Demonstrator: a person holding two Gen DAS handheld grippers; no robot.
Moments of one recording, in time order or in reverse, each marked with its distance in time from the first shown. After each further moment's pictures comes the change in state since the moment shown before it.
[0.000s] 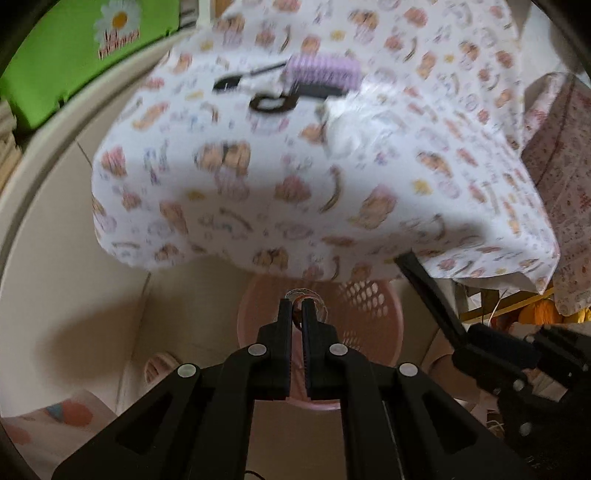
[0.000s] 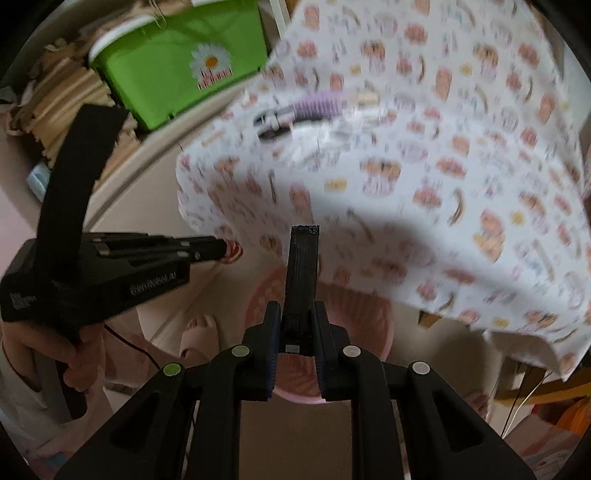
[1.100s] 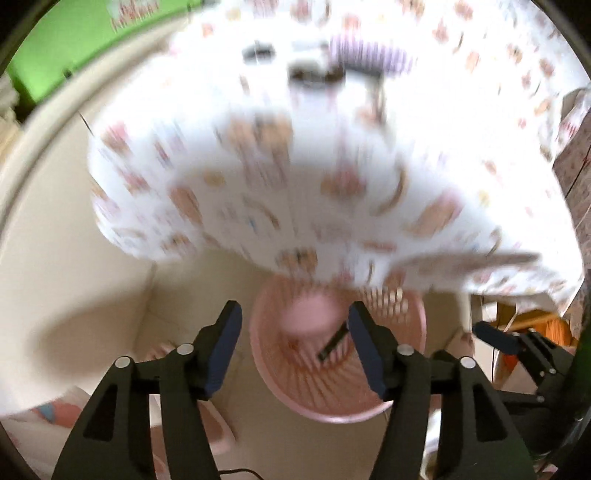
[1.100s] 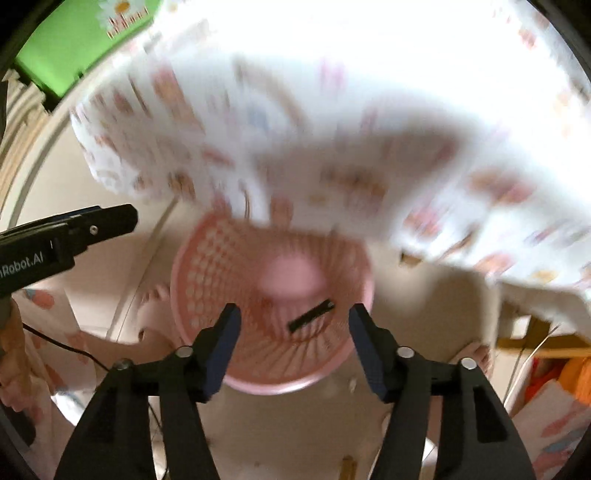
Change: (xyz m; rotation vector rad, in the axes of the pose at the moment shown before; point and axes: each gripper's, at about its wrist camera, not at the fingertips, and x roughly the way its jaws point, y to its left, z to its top) left arm 0.017 0.016 0.012 -0.065 -0.016 0.054; right arm 0.083 -0.040 -0.009 0.121 0.172 -0.136
